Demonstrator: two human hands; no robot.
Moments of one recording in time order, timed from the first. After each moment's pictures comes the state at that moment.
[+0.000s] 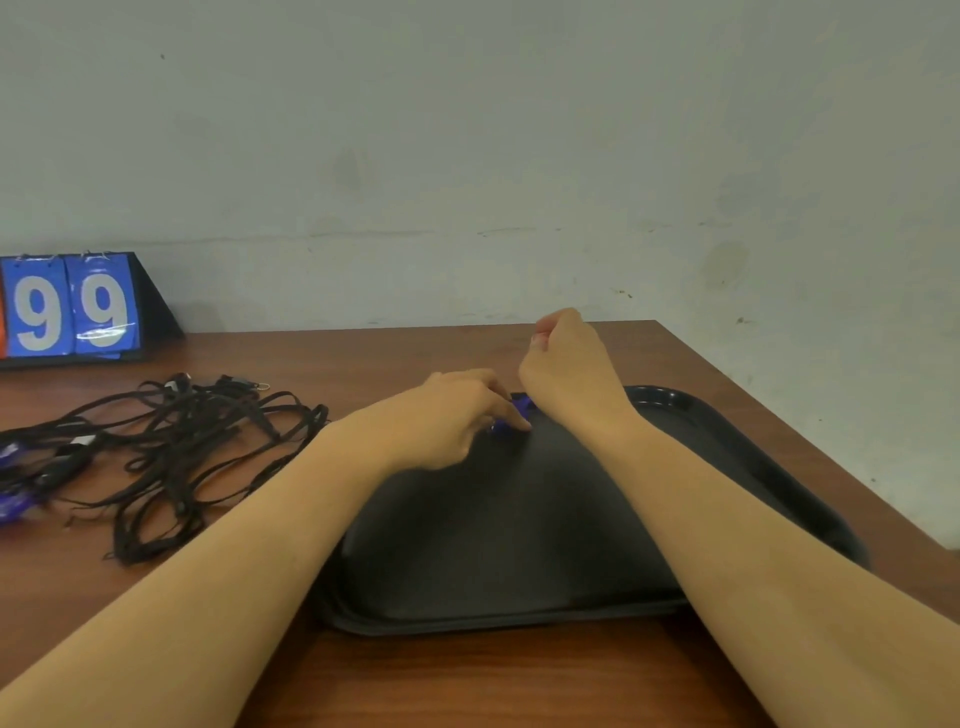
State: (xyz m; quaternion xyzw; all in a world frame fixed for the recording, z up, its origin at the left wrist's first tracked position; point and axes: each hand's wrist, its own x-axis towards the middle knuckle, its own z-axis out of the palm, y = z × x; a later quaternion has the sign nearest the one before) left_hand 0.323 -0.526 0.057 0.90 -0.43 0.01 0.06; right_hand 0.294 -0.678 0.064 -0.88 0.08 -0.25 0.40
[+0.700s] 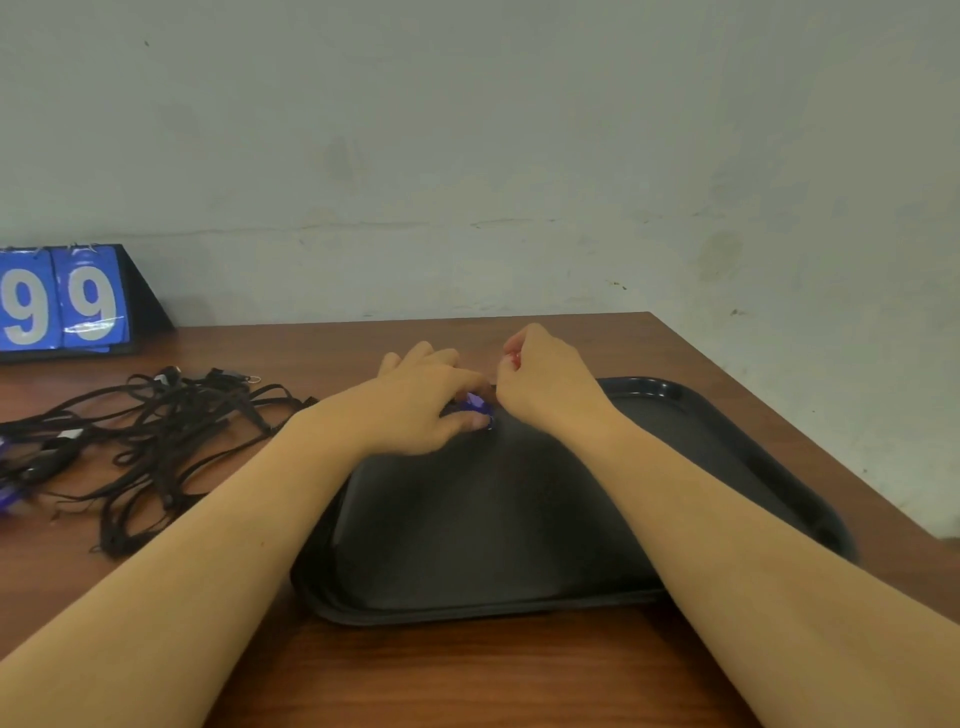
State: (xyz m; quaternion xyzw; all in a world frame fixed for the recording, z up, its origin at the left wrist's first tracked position) left_hand 0.326 -0.515 0.061 0.93 -0.37 0.06 0.02; right_hand 0.296 -0.672 0.053 -0.92 0.05 -0.17 0.34
